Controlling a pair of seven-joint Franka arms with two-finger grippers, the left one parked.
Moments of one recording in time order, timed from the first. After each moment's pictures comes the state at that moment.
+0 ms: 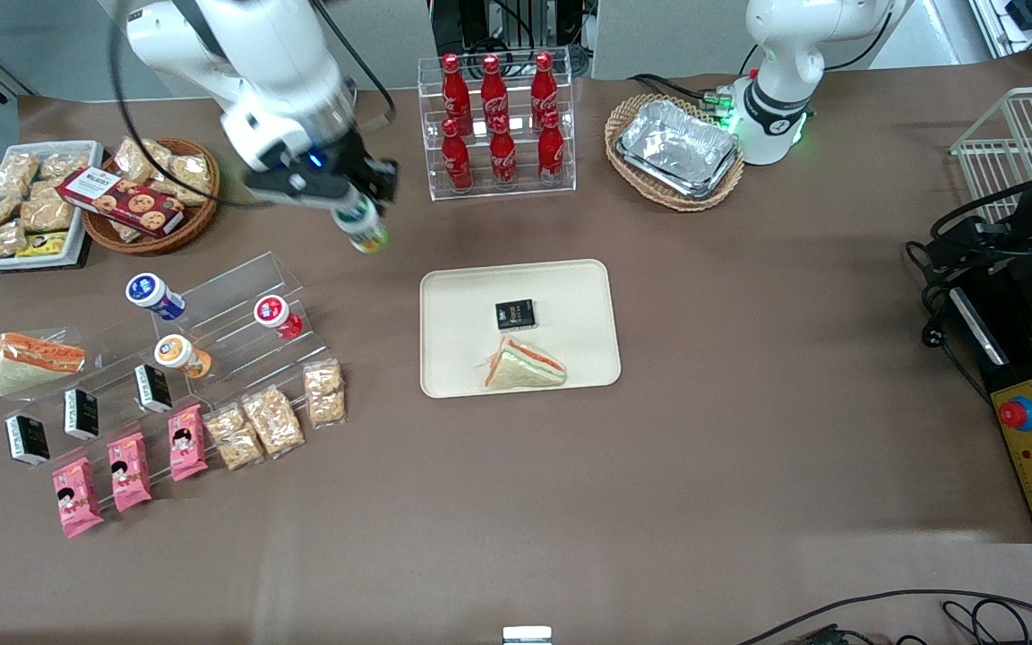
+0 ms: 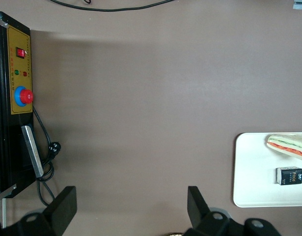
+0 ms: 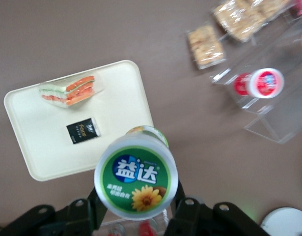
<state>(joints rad) 0.12 -0.15 0.50 -1.93 0.10 1.81 0.81</state>
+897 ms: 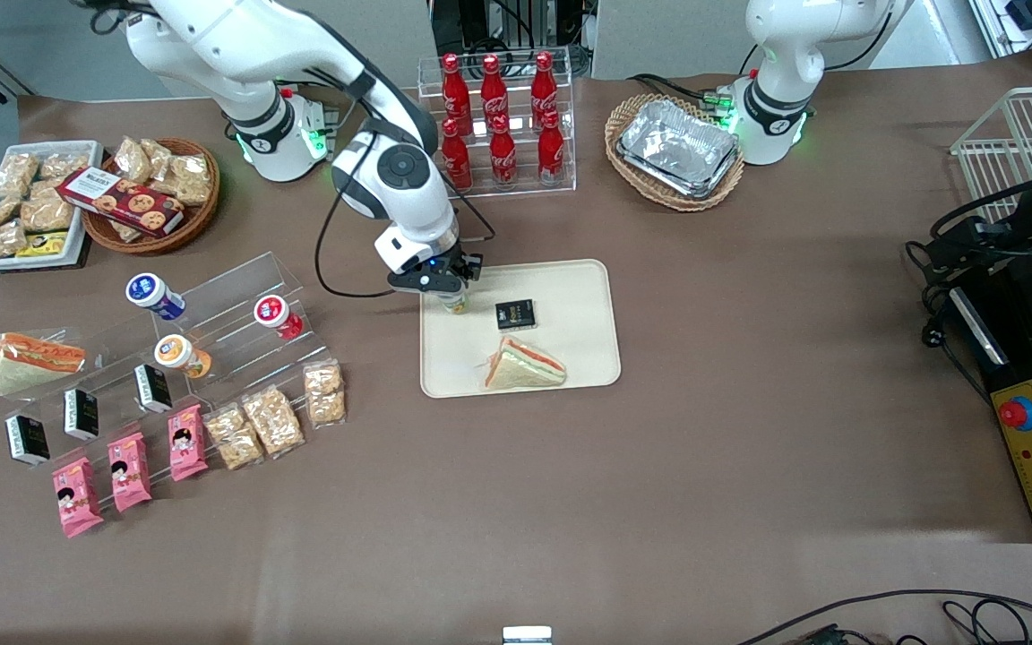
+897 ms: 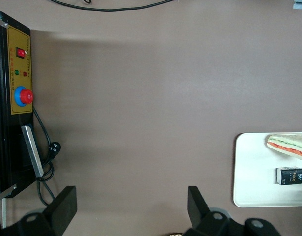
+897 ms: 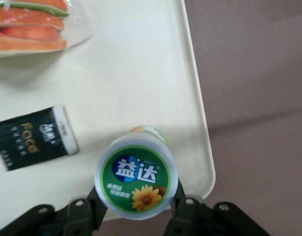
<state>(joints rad) 0.23 0.33 0.56 -2.27 -0.29 2.57 1.17</state>
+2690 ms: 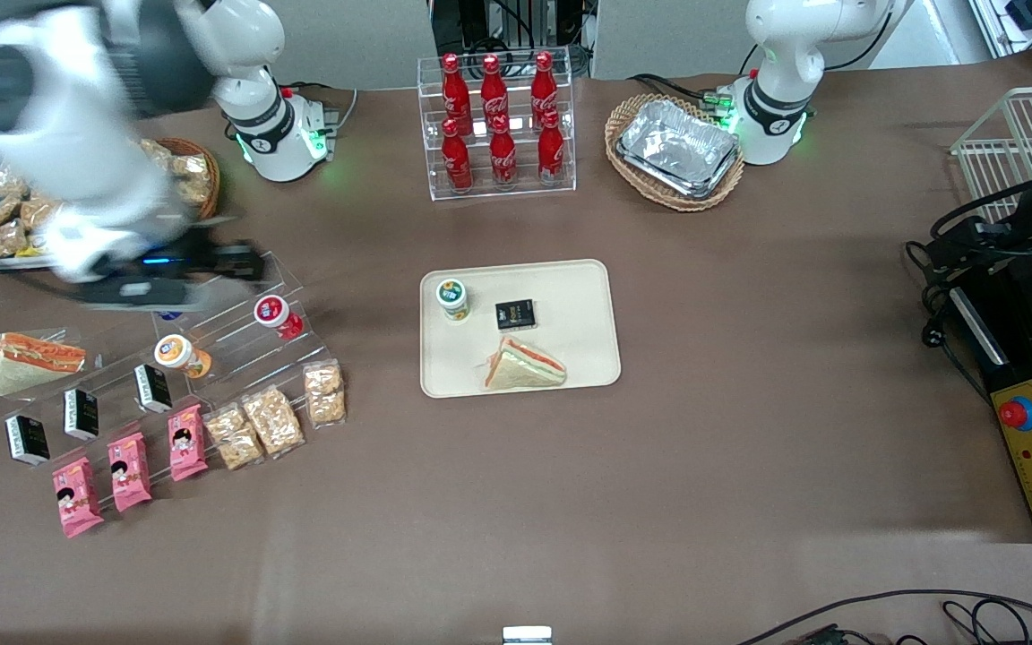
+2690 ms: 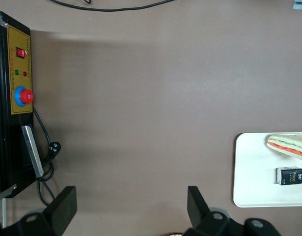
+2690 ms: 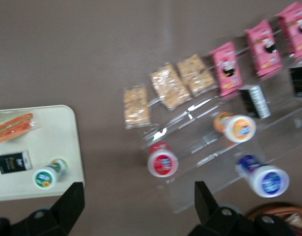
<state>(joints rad) -0.08 -0.07 0.30 -1.79 0.01 1.72 0.26</state>
